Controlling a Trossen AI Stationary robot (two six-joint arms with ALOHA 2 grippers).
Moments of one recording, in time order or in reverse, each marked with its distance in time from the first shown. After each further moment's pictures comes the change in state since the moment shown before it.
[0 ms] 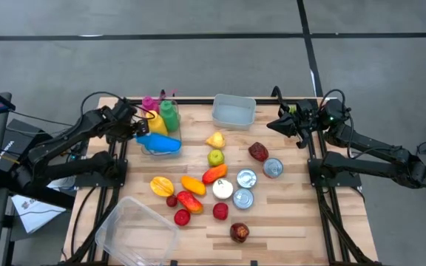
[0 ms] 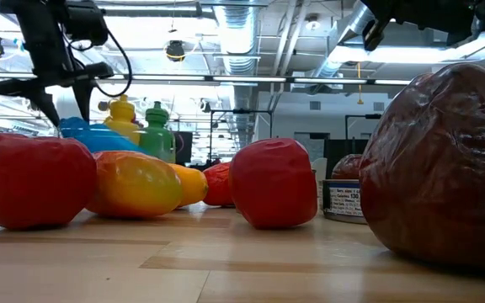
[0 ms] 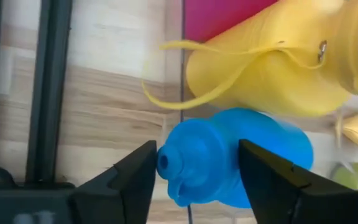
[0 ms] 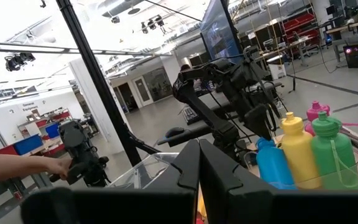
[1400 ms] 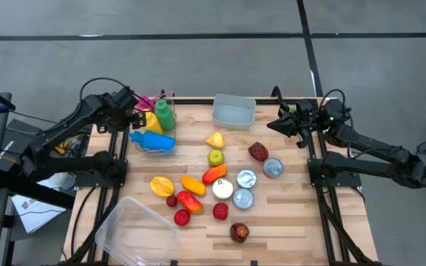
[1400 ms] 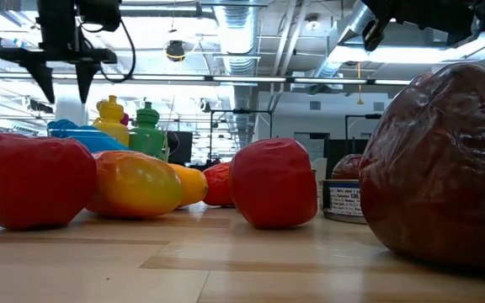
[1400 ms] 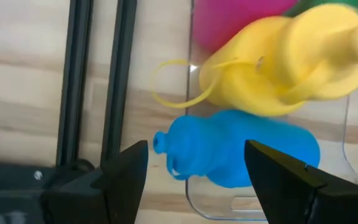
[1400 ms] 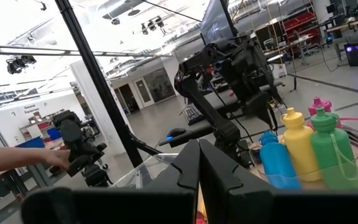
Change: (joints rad) left arm 0.000 0.159 0.270 -0.270 -0.150 0.039; right arm -0.001 0.000 0.000 0.003 0.000 0.014
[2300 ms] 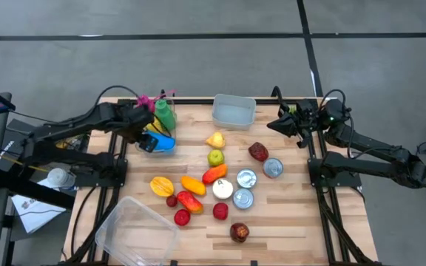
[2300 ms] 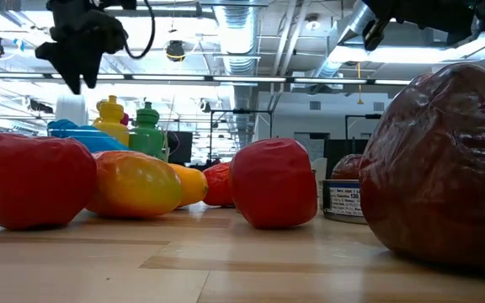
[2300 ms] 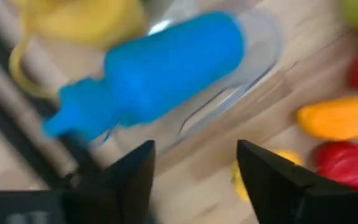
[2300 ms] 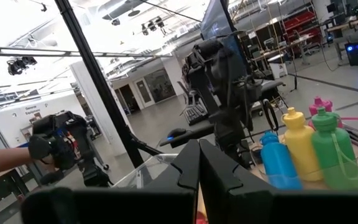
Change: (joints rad) left arm -0.384 0.128 0.101 -0.049 0.114 0.314; right arm -0.001 0.000 0.000 0.004 0.000 0.009
